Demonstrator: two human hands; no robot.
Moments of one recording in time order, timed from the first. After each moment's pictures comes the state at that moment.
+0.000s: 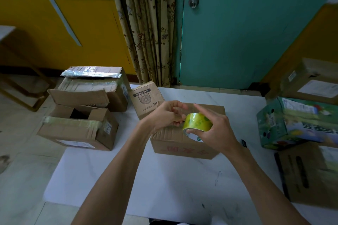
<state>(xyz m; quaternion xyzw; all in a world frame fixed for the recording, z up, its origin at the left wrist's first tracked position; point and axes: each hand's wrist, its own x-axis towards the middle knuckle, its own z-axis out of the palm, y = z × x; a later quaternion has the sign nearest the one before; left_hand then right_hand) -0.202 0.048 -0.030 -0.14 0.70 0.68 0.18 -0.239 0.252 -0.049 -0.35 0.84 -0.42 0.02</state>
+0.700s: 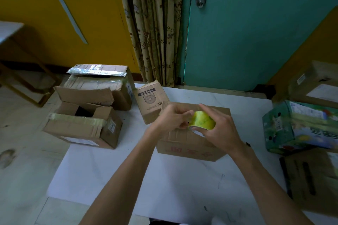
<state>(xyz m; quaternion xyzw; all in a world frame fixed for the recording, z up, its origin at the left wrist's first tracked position) -0.197 0.062 -0.035 -0.18 0.74 0.63 0.12 -0.251 0.247 -0.058 -0.36 0.85 -0.37 -0.01</state>
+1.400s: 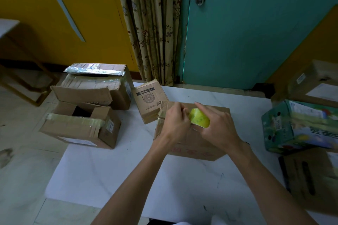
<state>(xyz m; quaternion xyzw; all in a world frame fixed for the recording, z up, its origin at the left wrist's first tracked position) -0.197 0.090 -0.048 -0.22 0.85 0.47 -0.09 -0.257 0.236 -0.057 -0.38 0.88 -0.27 -0.07</state>
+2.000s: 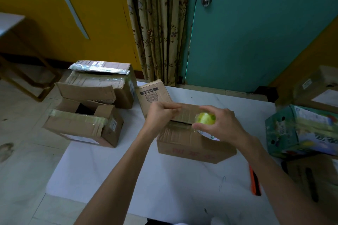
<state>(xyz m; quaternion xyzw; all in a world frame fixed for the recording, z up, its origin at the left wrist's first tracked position) -0.191 0.035 -0.044 -0.29 0.70 0.65 -0.03 -0.274 0.231 -0.040 -0.31 0.90 -0.29 0.14</state>
